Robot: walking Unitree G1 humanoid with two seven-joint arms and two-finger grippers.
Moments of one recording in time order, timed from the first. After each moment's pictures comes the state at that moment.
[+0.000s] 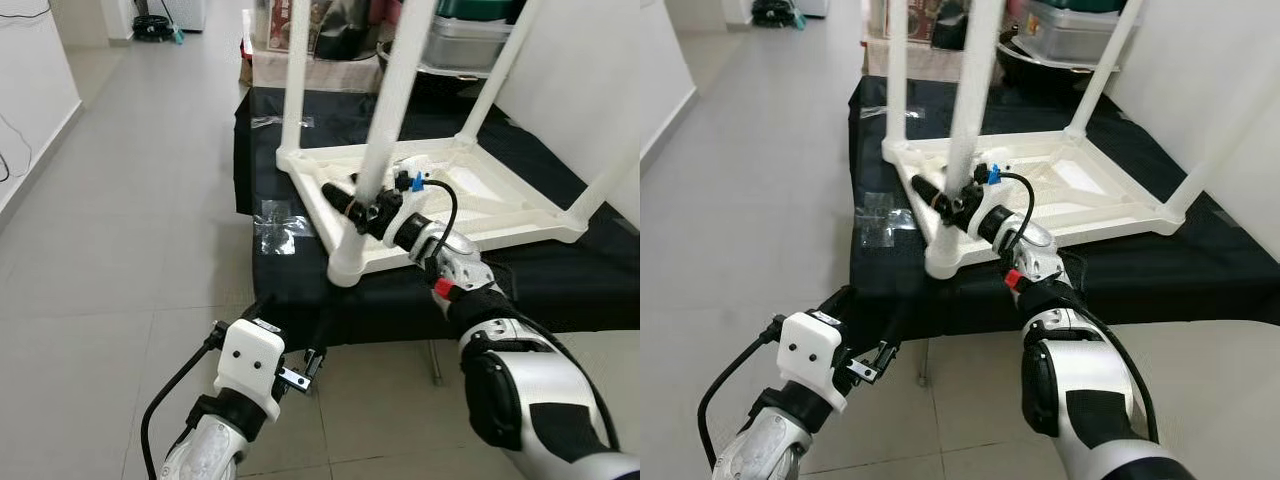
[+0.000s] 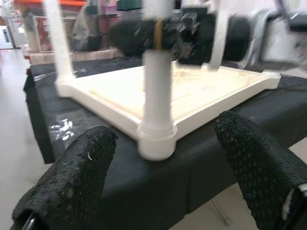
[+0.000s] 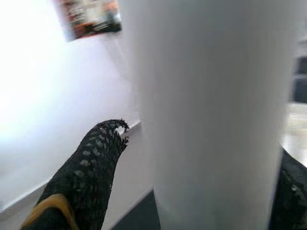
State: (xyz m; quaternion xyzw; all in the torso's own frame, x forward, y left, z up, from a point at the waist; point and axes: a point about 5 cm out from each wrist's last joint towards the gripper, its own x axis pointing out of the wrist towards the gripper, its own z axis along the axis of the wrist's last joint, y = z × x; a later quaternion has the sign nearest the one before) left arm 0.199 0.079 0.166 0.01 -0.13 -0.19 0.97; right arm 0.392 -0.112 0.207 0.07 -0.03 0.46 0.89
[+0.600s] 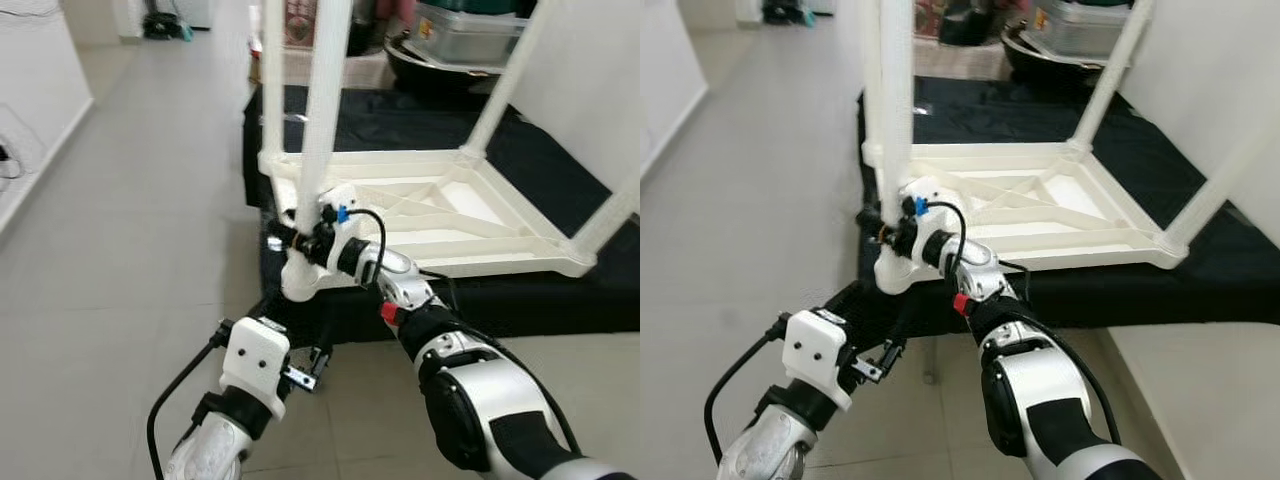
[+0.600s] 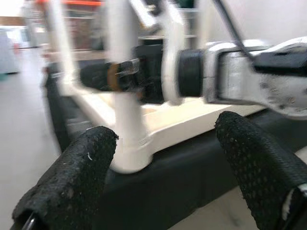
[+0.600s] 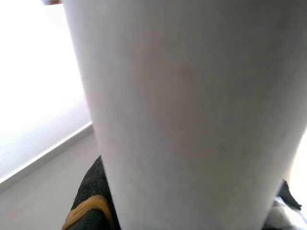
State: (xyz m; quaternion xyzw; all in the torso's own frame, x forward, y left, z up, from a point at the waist) left arm 0.199 0.080 0.166 0.01 -0.12 -0.19 0.97; right arm 0.398 -0.072 0.186 0.02 -0.01 0.30 0.95
